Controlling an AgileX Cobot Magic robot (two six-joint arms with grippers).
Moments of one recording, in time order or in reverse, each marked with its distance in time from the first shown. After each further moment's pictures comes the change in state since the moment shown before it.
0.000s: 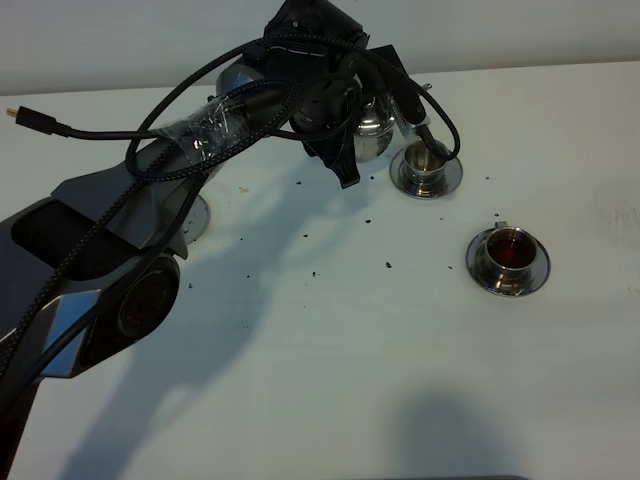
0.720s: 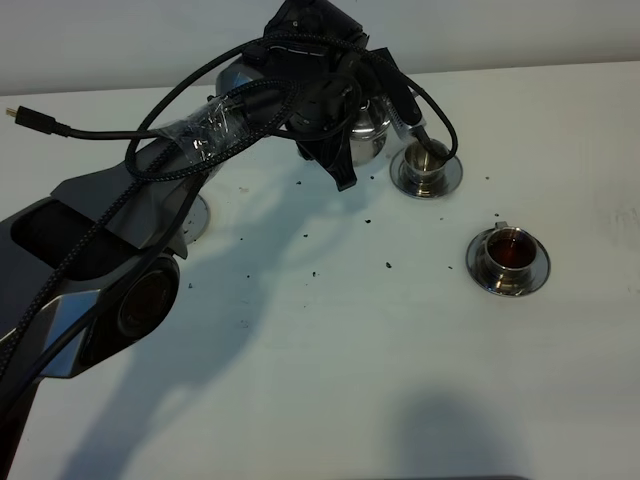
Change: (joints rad) left arm 0.000 0.000 0.000 0.015 0.043 -0.024; right arm 0.000 0.000 0.000 0.000 0.000 0.000
